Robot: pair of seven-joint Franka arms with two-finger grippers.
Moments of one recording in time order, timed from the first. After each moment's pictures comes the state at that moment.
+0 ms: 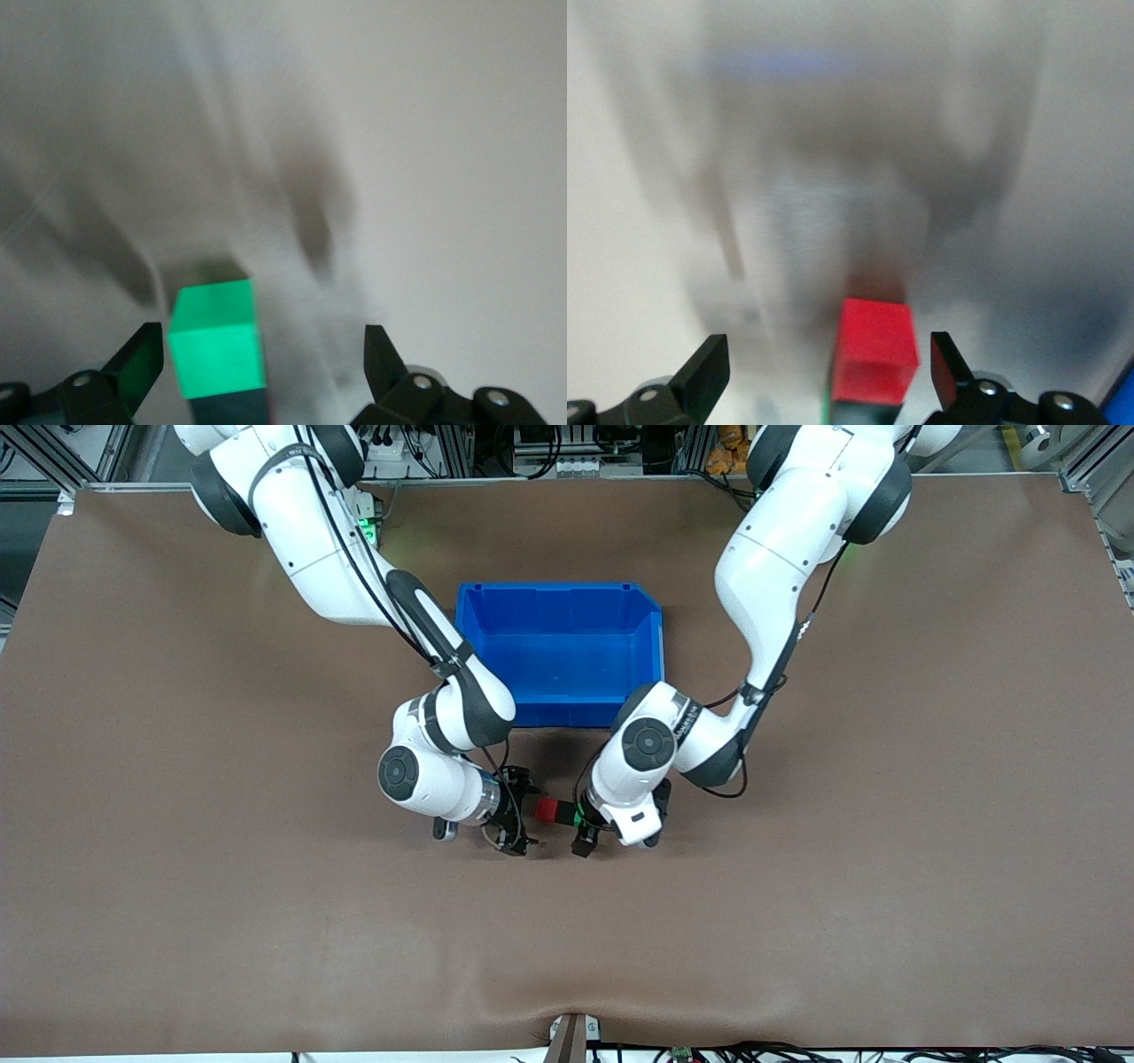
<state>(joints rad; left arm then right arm) -0.56 0.98 -0.10 -1.18 -0.07 2.37 -1.83 0.50 0.89 0.02 -1.35 0.53 2.38 1.74</state>
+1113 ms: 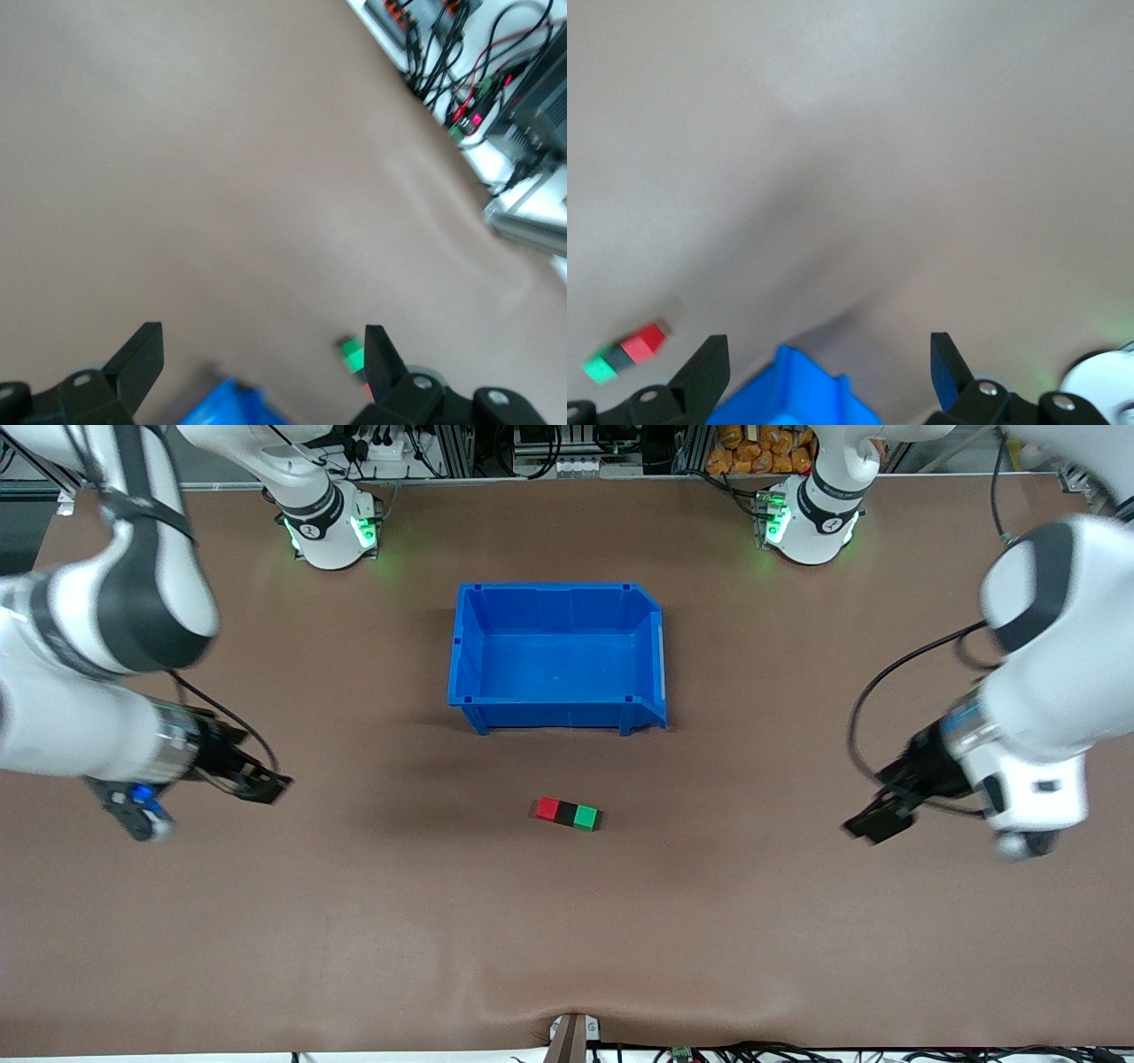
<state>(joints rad) -0.10 0.38 -0.09 -1.18 -0.06 1.66 -0.91 0.10 0.37 -0.02 -1.30 0.13 1.48 0.76</state>
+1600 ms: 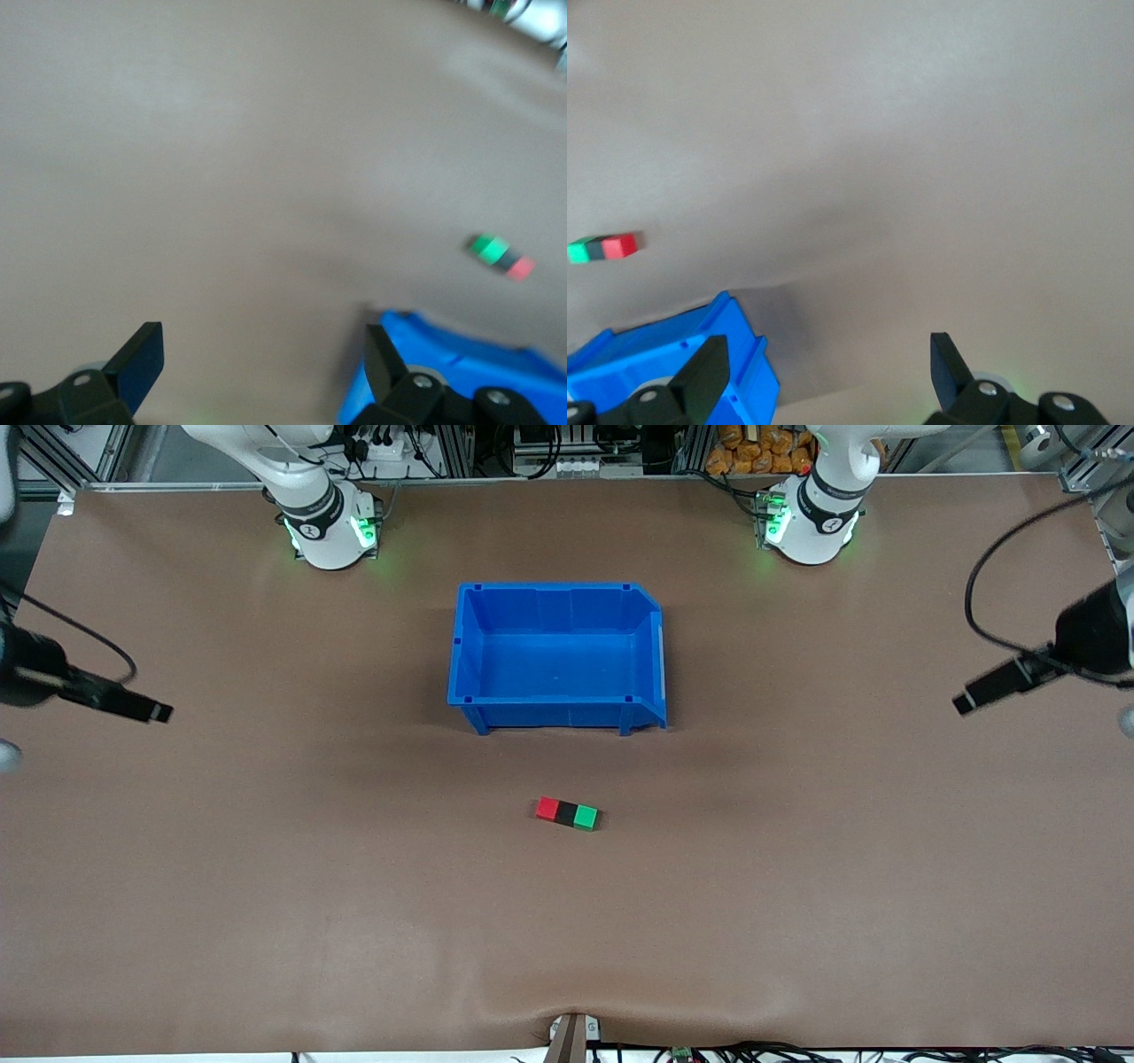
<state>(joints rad) -0.01 0.07 -0.08 -1.45 -0.02 1.55 -0.35 -0.03 0.18 0.00 -1.31 0.13 1.38 0.33</state>
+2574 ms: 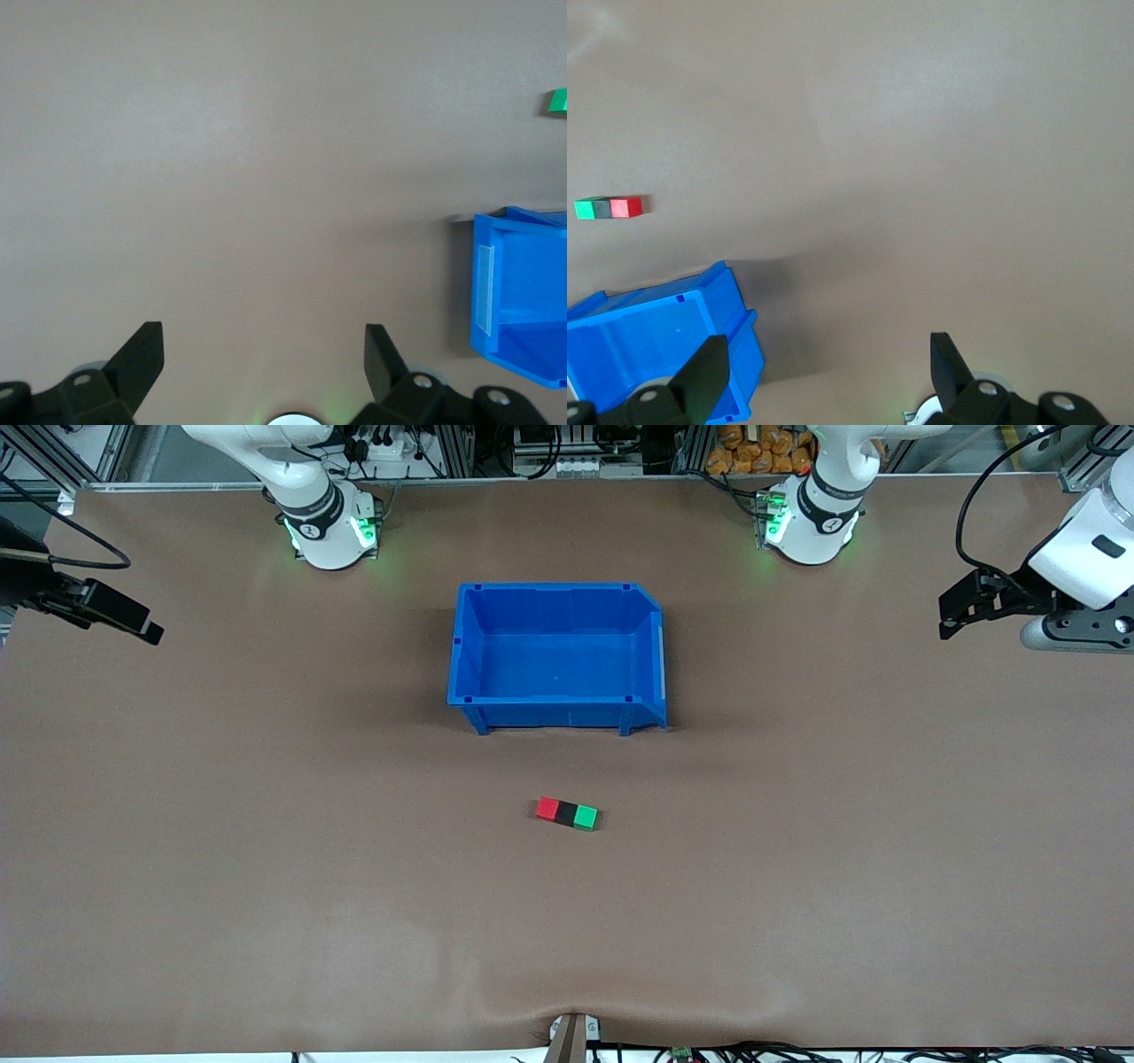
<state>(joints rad) -0.06 -0.06 -0.08 -1.60 0.07 1.55 -0.02 -0.02 -0.01 0.03 -1.47 0.10 1.39 0.29</state>
